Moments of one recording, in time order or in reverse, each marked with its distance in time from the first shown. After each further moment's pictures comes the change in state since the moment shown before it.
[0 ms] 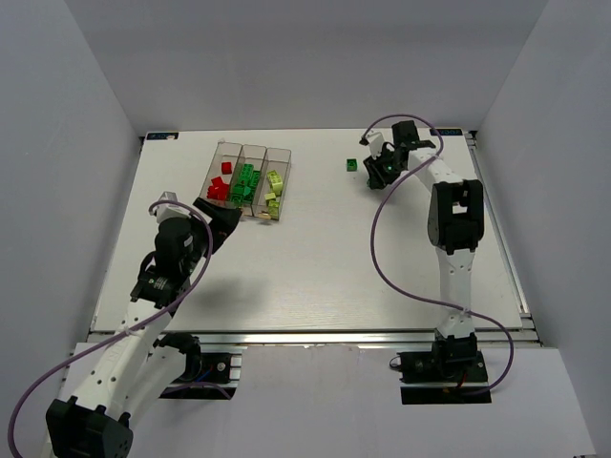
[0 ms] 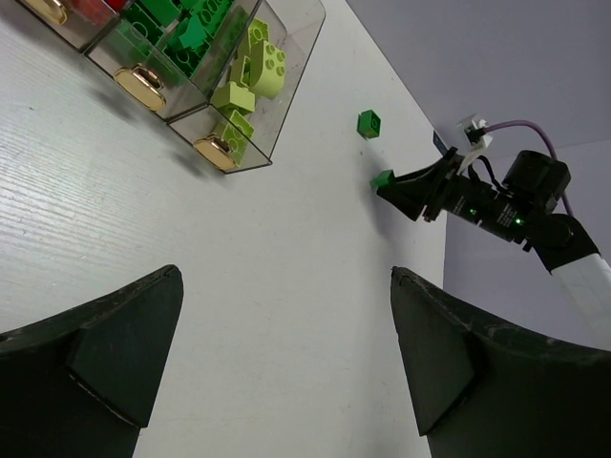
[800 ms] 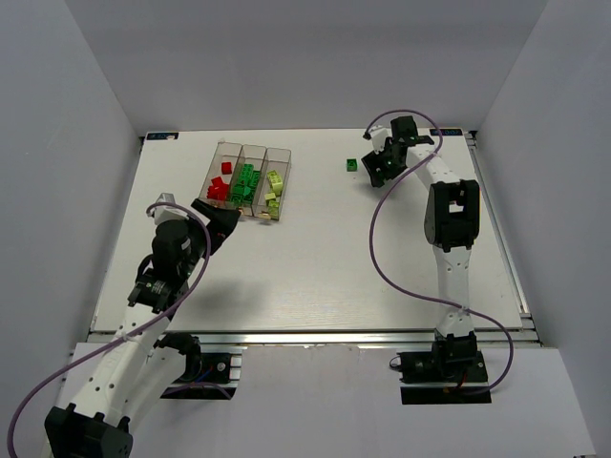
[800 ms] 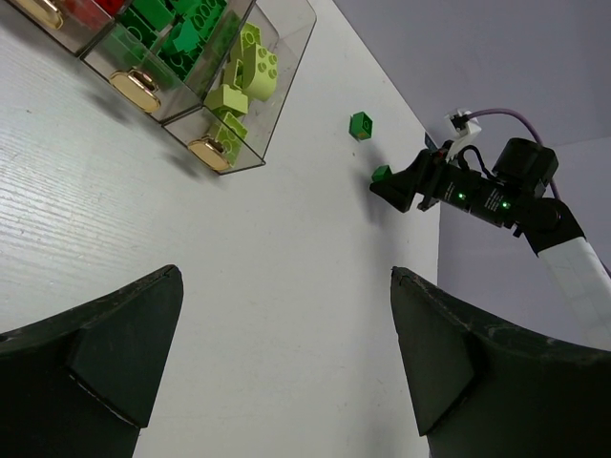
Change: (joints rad) left arm 0.000 -0.037 0.000 -0.015 0.000 0.005; right arm 0.000 0.051 0.111 -0.051 0.151 0.084
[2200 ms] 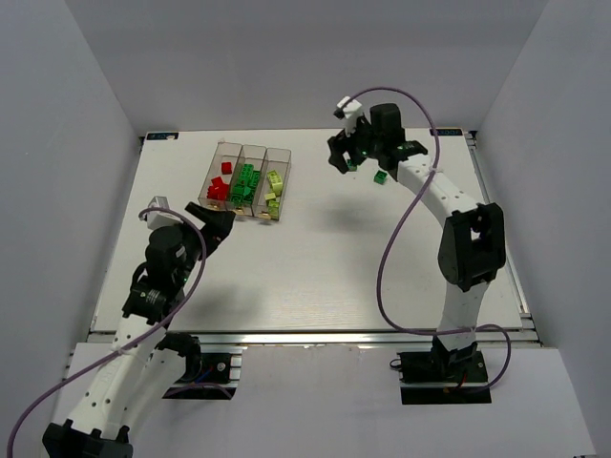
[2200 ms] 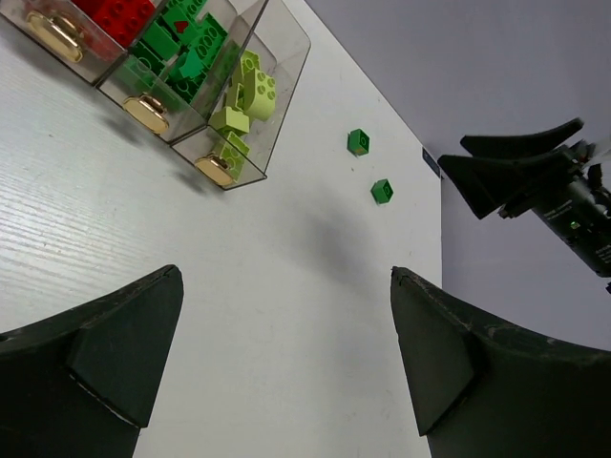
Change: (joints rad) left arm 0.000 -0.095 -0.001 -0.050 -0.046 0.037; right arm 0.263 -0.503 -0.398 0.443 -0.142 0.186
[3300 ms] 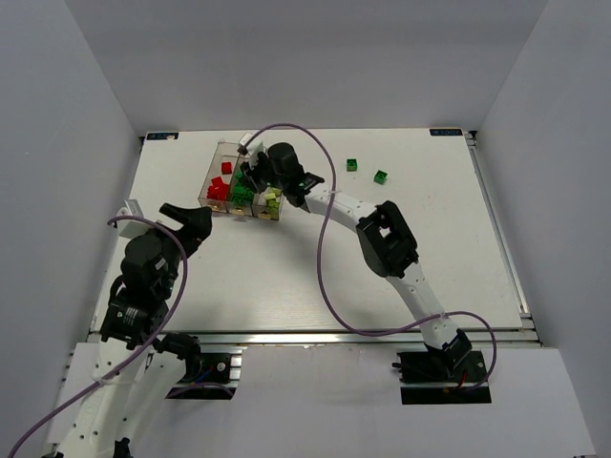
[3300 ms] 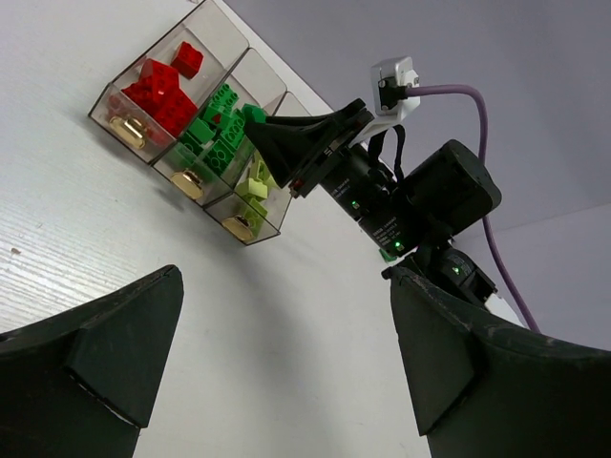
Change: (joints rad) left arm 0.000 -0.101 0.153 -0.175 -0.167 0.078; right arm 0.358 0.544 0.389 0.349 0.089 0.172
